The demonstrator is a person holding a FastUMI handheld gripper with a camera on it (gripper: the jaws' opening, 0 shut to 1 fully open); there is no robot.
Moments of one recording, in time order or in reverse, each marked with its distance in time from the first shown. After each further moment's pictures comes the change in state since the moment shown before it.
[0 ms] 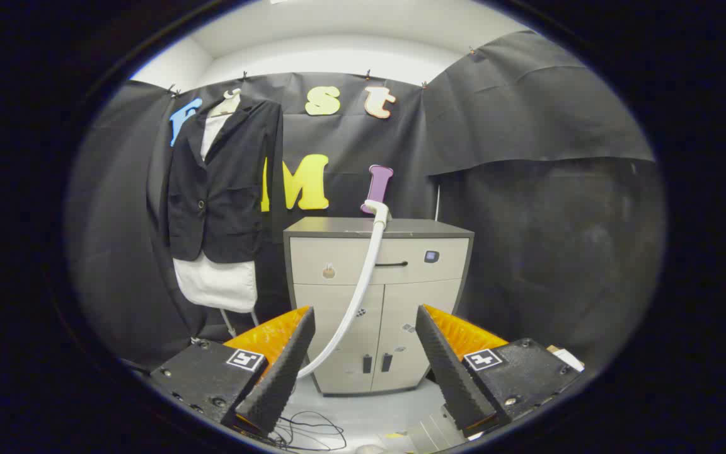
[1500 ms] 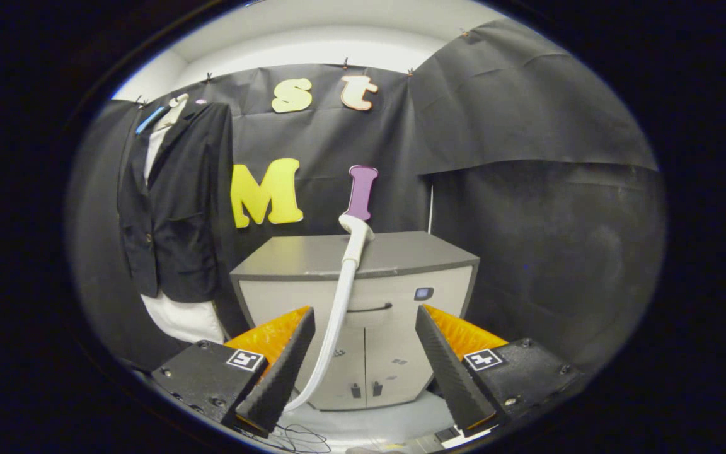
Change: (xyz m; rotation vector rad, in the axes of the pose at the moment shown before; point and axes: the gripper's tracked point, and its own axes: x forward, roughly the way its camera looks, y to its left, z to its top) arm 0.175 -0.058 0.108 0.040 0.037 -0.027
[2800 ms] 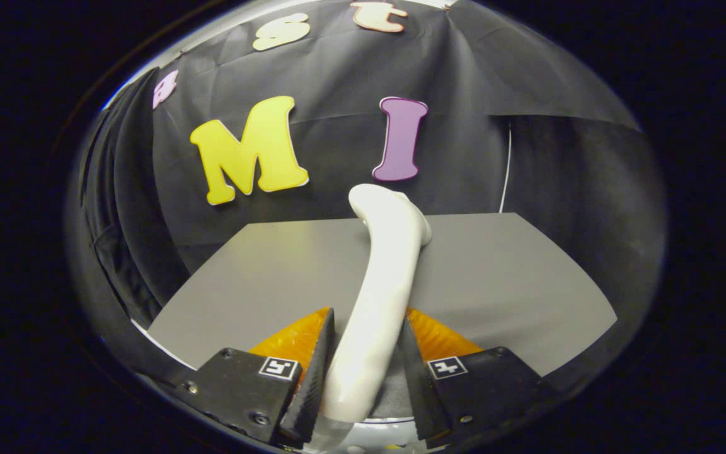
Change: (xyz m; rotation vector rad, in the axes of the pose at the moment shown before) arm 0.276 0.036 0.026 0.022 0.313 0.190
